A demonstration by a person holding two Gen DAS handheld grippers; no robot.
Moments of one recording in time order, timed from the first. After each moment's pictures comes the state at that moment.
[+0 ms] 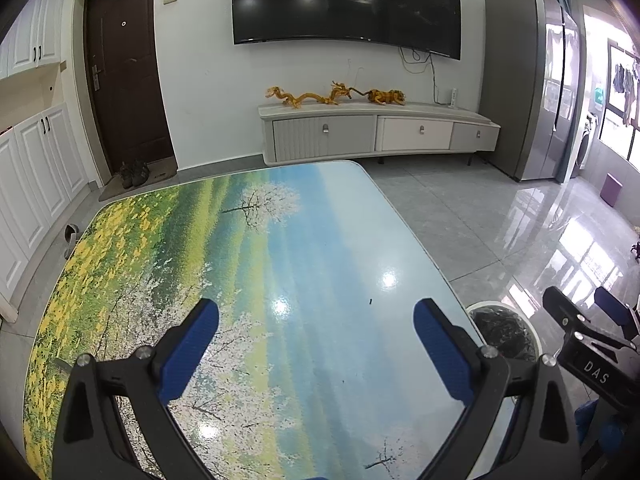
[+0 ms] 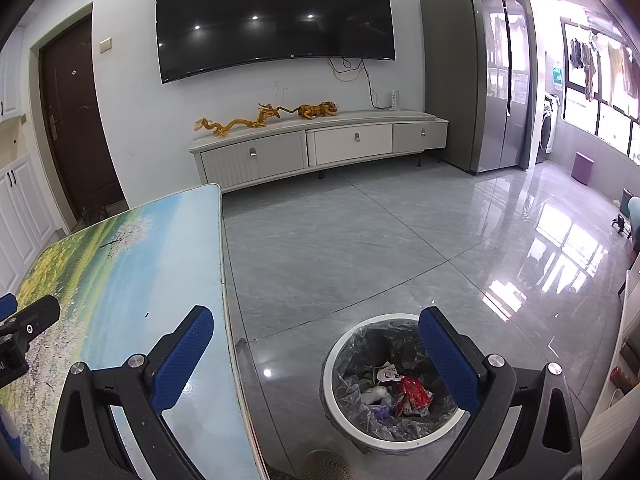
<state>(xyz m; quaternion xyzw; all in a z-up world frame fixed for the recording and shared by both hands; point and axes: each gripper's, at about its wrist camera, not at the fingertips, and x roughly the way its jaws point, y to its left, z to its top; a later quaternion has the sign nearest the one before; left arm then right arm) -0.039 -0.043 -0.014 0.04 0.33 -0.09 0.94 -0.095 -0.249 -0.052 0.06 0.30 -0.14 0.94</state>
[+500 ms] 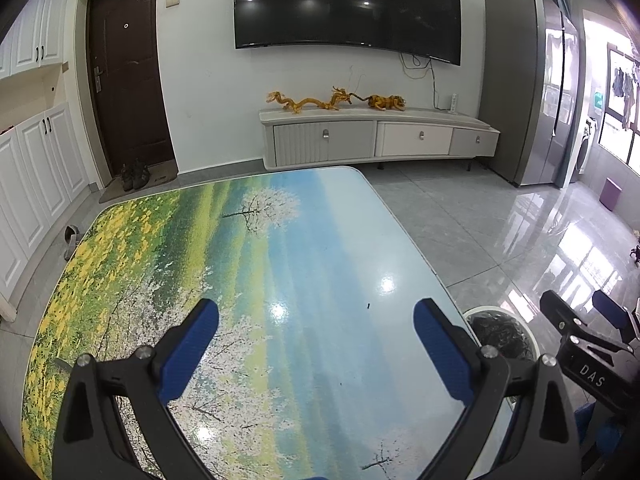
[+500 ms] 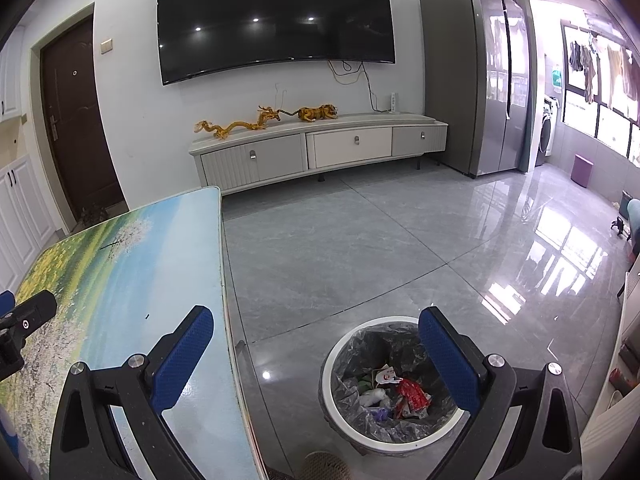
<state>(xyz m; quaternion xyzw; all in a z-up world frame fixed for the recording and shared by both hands) -0.040 -0.043 -0.011 0.04 0.32 -0.09 0.94 -0.096 -0.247 -0.052 0.06 0.30 -0.14 0.94</state>
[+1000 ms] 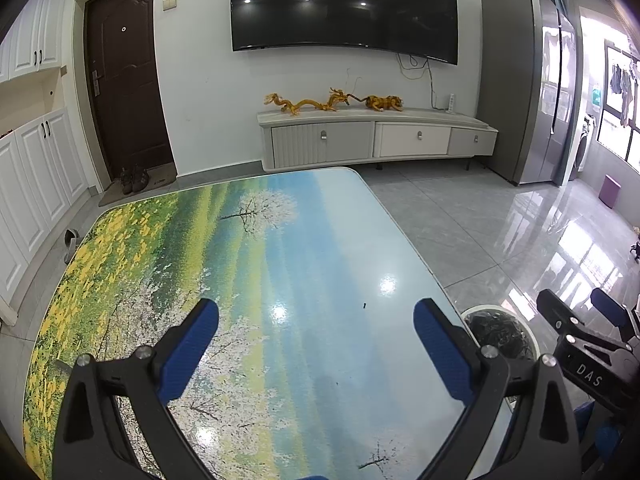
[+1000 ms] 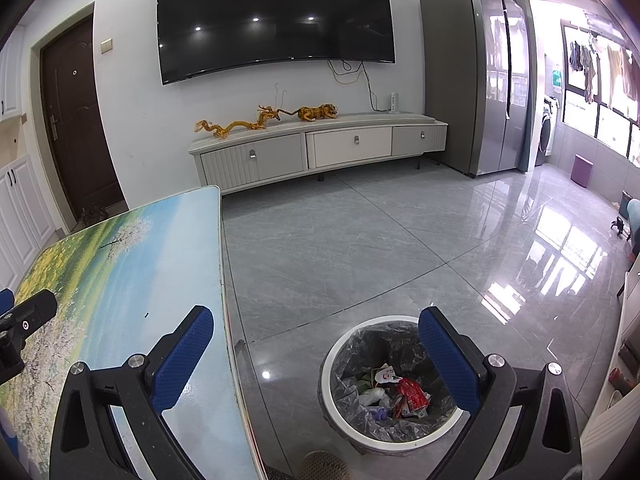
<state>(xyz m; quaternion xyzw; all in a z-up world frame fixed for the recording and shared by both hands) -0.042 -0.047 -0.010 0.04 0.32 -0.09 0.94 -0.096 -0.247 -0.053 0.06 0.30 -0.14 0.94</state>
